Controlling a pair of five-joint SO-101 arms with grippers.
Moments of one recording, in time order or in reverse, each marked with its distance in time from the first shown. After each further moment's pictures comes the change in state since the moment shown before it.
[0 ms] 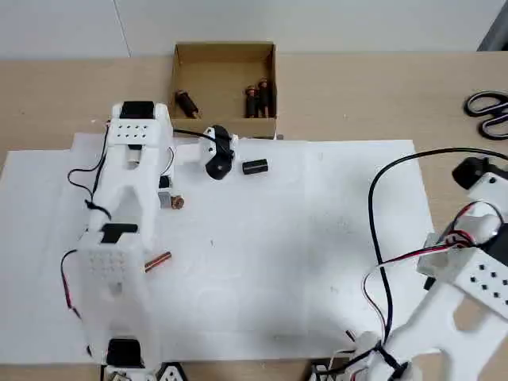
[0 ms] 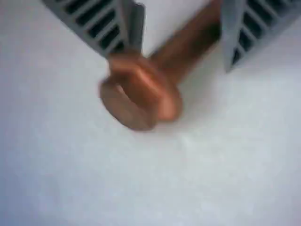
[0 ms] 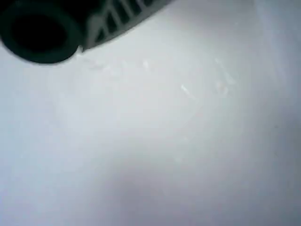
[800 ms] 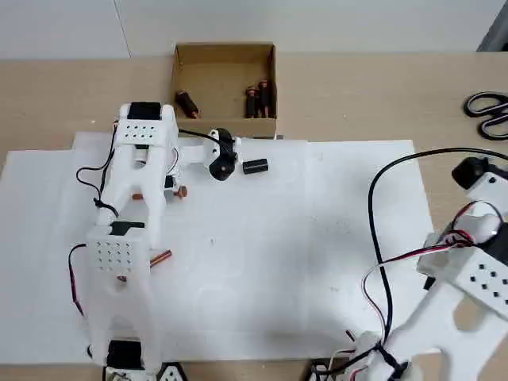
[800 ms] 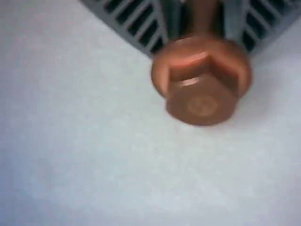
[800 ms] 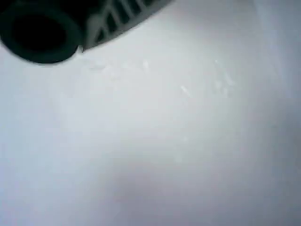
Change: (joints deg) left arm 1.3 7.2 -6.9 1.2 -0.1; right arm 0.0 0.0 0.0 0.0 0.0
